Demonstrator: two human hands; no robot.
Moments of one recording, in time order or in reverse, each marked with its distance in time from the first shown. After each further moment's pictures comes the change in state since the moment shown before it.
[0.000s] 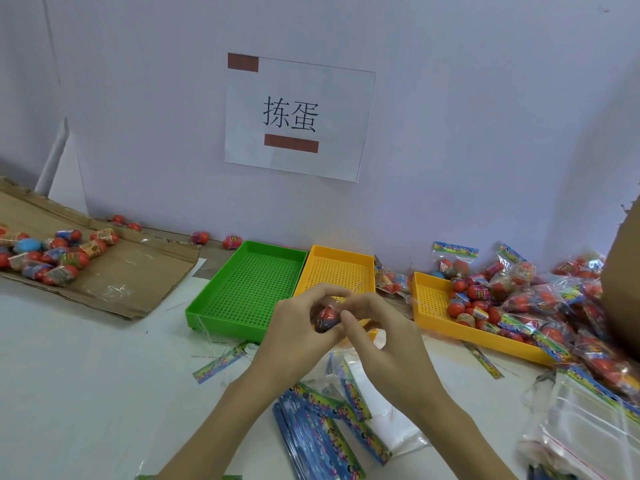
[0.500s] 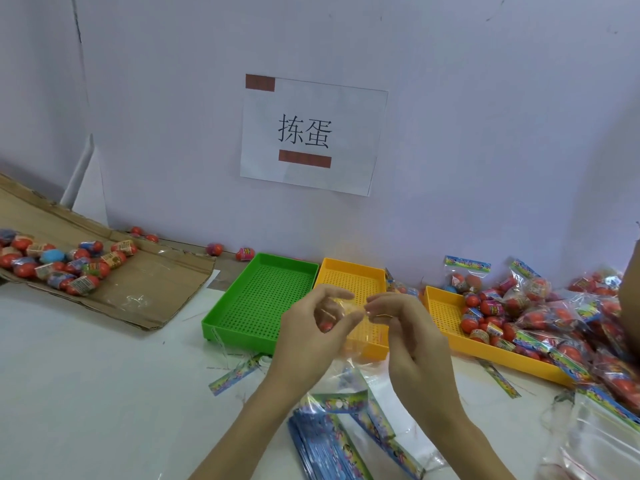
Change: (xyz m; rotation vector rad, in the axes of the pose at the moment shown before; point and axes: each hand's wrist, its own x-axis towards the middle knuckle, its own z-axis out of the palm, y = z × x) left_hand 0.006 0.006 -0.001 -0.139 0.132 -0.062; right_hand 0.005 0.005 -0.001 0.021 0.226 -0.153
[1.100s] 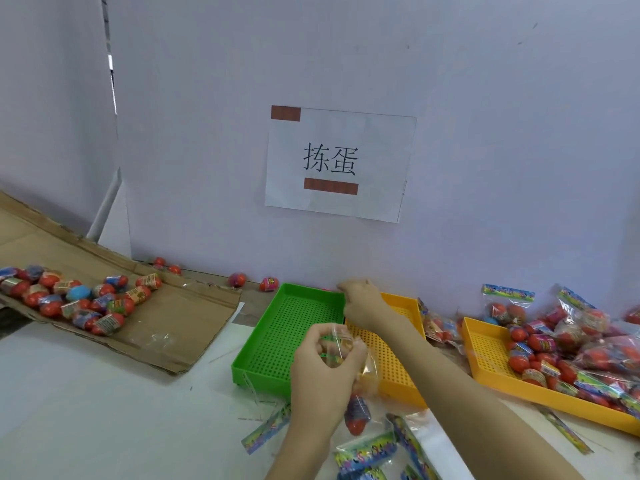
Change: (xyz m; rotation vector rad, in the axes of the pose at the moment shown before) left_hand 0.012 -0.019 -0.018 -0.204 0.234 -0.268; right_hand 0.162 0.113 0.131 -0.716 -0.671 0.227
